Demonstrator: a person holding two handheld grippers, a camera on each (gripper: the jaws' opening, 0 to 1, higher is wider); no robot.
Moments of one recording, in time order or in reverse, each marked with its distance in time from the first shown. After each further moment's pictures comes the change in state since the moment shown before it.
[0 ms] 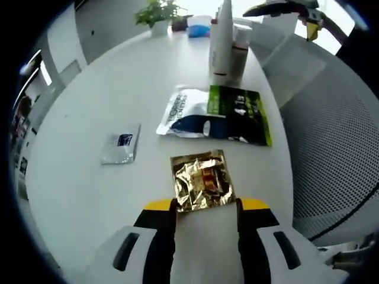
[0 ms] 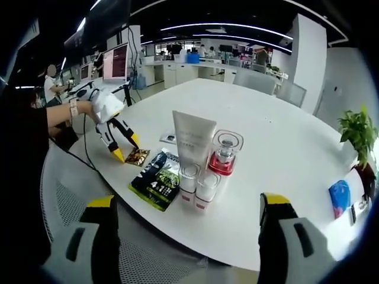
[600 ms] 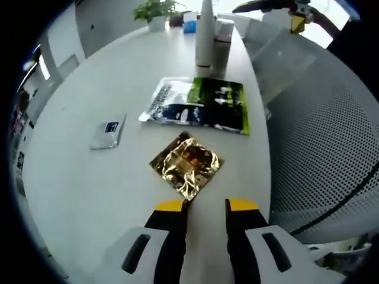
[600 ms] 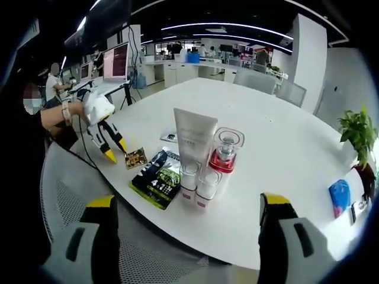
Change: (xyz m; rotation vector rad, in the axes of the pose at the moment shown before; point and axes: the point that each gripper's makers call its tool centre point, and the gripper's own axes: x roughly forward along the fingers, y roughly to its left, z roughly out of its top) left arm -0.008 -0.028 -0.016 -0.016 0.037 -0.035; right arm 0.001 0.003 -0.002 -0.004 0.006 0.002
